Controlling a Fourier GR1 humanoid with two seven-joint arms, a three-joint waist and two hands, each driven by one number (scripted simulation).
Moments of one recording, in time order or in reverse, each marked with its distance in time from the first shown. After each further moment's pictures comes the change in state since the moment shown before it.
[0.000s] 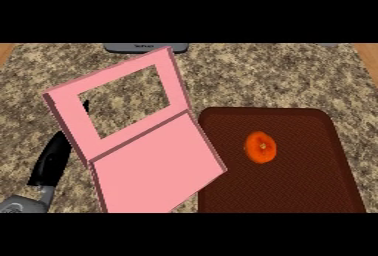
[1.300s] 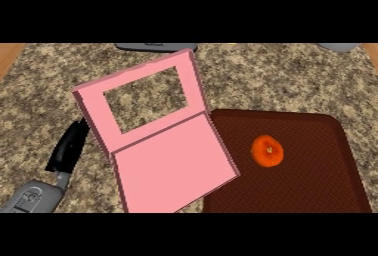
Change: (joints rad) left arm -0.101 -0.058 -0.022 0.086 -0.031 -0.033 0.006; right arm -0.124 0.002 -0.178 -0.037 0.294 0.164 0.387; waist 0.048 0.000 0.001
